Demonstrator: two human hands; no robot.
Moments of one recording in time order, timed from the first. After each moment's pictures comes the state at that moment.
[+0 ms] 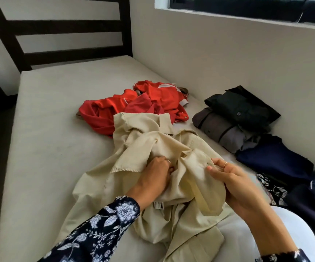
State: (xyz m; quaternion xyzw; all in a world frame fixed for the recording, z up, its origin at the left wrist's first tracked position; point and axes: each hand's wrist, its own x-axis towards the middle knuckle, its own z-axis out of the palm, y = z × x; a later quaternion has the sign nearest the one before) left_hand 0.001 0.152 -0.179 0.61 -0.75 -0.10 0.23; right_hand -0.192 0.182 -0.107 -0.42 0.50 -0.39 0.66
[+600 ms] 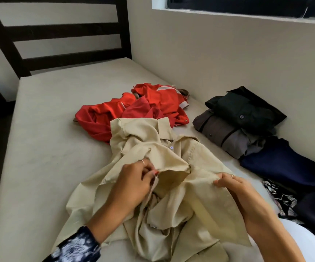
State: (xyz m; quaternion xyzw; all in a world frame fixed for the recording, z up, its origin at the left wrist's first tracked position) left_hand 0.031 0.177 -0.131 0.67 -0.62 -0.22 0.35; right_hand -0.201 0.175 -0.104 -0.39 0.53 -0.36 0.66
